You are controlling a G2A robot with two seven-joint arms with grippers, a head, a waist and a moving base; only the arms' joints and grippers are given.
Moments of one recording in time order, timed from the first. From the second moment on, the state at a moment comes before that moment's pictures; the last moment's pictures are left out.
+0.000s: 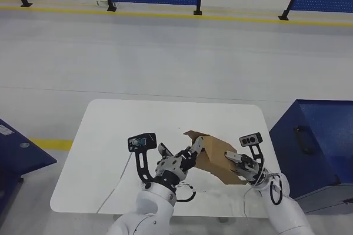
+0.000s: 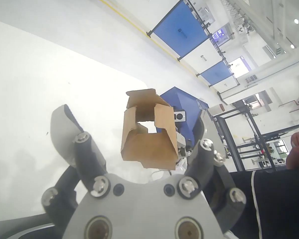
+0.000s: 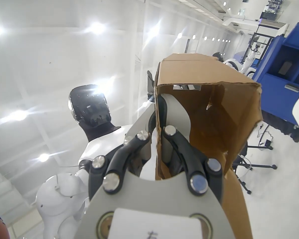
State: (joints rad) left arm 1.26 -1.48 -0.82 -2.26 0.99 0.79 -0.48; right arm -1.23 -1.16 1.37 -1.32 1.08 -0.43 1.39
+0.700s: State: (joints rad) left arm 1.25 -1.51 -0.76 -2.17 1.12 0.80 -0.49; right arm -1.27 -1.17 1.40 -1.35 1.08 -0.40 1.42
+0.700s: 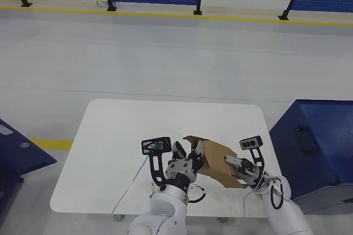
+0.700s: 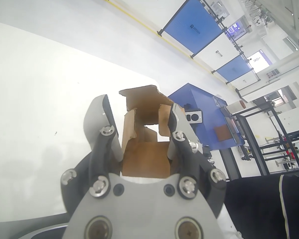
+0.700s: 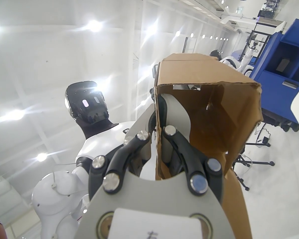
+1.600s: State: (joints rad) left arm 1.31 -1.53 -0.77 -2.17 1.08 0.71 -0.50; right arm -1.32 -1.18 1.43 -1.37 1.07 -0.39 1.43
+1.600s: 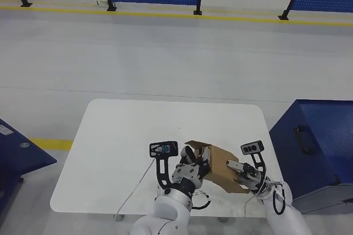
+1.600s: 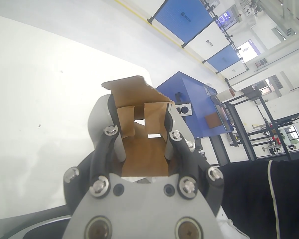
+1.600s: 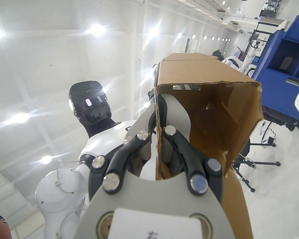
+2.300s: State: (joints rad) left arm 1.30 -1.56 -0.77 -2.15 1.12 0.71 -0.54; right arm -1.31 -1.18 1.43 -1.36 1.10 -0.34 1.44
